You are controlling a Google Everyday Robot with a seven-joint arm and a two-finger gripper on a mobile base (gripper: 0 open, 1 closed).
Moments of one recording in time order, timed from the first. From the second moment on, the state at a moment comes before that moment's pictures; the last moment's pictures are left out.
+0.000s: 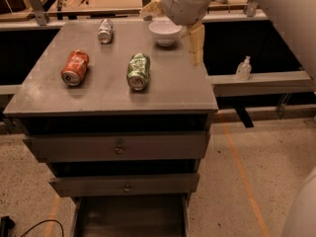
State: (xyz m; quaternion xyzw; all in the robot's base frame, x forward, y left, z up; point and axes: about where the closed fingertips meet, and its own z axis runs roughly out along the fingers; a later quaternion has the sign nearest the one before) arm 0.620 -0.034 0.981 -0.91 0.37 -0.09 0.18
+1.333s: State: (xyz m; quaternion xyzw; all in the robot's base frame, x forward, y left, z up) arm 0.677 0.032 0.897 -0.98 0.06 -0.11 0.14
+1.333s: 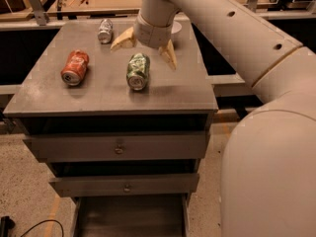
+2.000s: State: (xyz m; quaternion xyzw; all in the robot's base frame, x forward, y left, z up) arm 0.702 0.047 0.856 -0.98 0.06 -0.13 0.12
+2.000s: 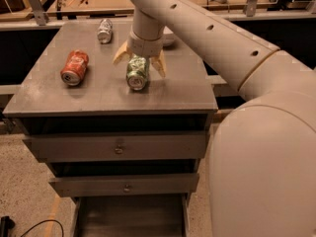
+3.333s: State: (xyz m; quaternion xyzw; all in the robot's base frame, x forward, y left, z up) arm 0.756 0.019 0.893 -0.97 0.13 -0.19 0.09
